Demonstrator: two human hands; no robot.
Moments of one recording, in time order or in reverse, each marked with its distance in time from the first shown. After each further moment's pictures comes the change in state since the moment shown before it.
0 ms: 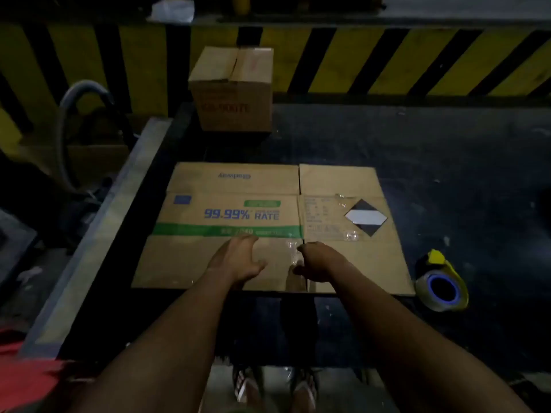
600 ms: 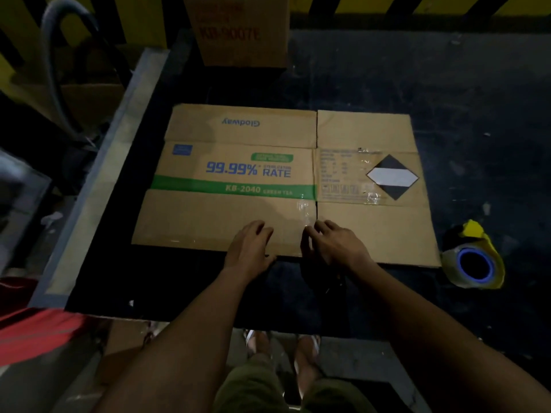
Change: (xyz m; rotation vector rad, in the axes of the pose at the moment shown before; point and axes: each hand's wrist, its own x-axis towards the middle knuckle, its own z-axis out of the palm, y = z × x) left_hand -0.017 -0.004 0.076 0.034 -0.032 -0.030; right_hand 0.010 0.038 0.062 -0.272 0.122 -0.189
